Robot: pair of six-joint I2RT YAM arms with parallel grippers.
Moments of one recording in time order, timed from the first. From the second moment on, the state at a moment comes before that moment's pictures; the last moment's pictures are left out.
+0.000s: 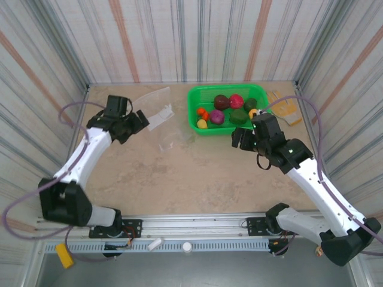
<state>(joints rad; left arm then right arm) -0.20 1.45 1.23 -0.72 0.09 -0.76 0.54 1.00 1.09 -0.87 0.18 0.60</state>
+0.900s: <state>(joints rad) -0.33 1.77 1.24 -0.69 0.38 -0.60 0.67 1.26 1.13 -0.70 -0.03 0.48</state>
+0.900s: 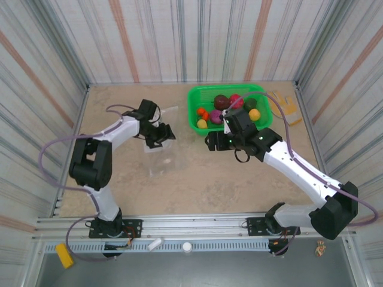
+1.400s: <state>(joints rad) -0.14 1.74 1.20 -0.81 0.19 -0.53 0.80 1.39 1.15 -0.67 -0.01 0.44</state>
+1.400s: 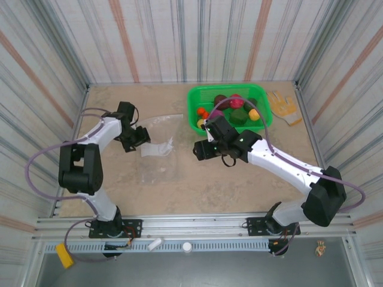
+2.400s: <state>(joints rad) -0.28 1.85 1.64 -0.94 -0.06 -1.04 0.81 1.20 1.06 -0.72 0.13 0.43</state>
